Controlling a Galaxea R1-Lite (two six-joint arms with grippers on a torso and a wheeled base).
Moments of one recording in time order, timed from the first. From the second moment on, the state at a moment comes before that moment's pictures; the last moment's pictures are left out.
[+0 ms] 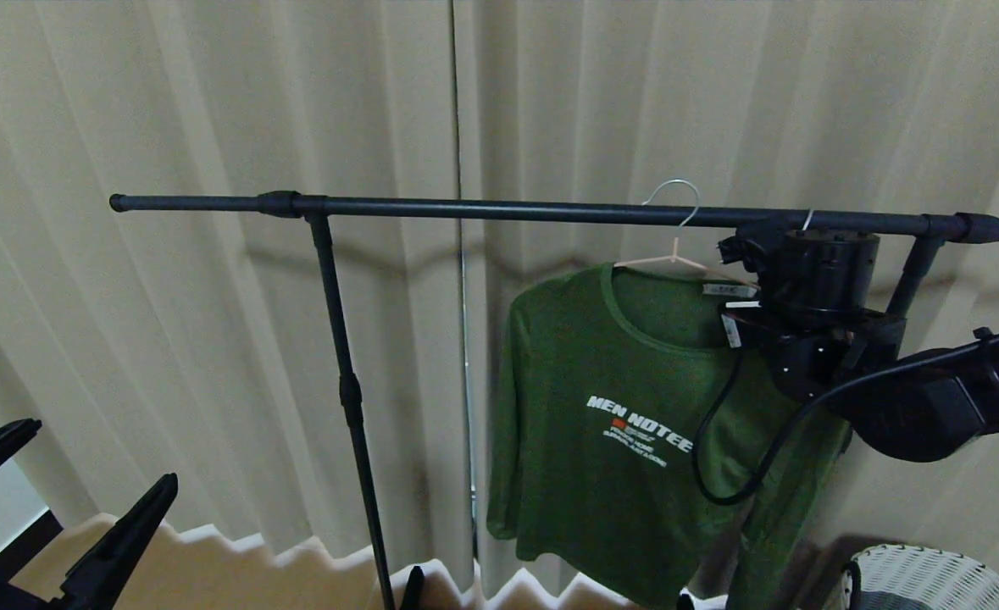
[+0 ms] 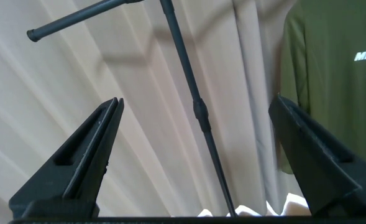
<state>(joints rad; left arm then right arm) -0.35 0.88 0.00 -0.94 0.15 0.35 0.36 1.90 -0.97 -0.70 -0.77 -0.25</state>
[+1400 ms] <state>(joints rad) -0.54 0.98 0.00 -0.93 0.15 0.15 0.57 1.76 -0.80 -0.70 -0.13 -0.24</state>
